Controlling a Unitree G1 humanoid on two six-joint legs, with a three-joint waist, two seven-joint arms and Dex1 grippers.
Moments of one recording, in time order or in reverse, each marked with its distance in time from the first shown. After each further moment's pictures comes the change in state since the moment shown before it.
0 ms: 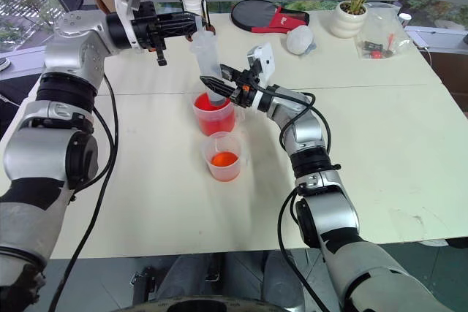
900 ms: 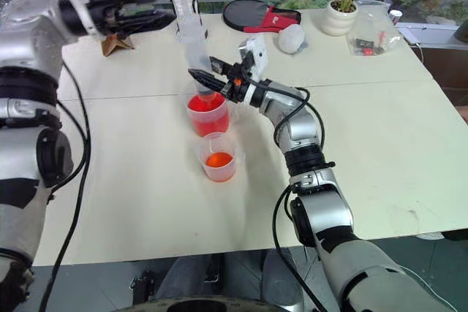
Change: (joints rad) left arm 0.159 0.196 0.046 -0.191 -0.015 0.171 -0.087; right arm -0.030 0.007 -0.031 -0.112 0.050 0.081 -0.034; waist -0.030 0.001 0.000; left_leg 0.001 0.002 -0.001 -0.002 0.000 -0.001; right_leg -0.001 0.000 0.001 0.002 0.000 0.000
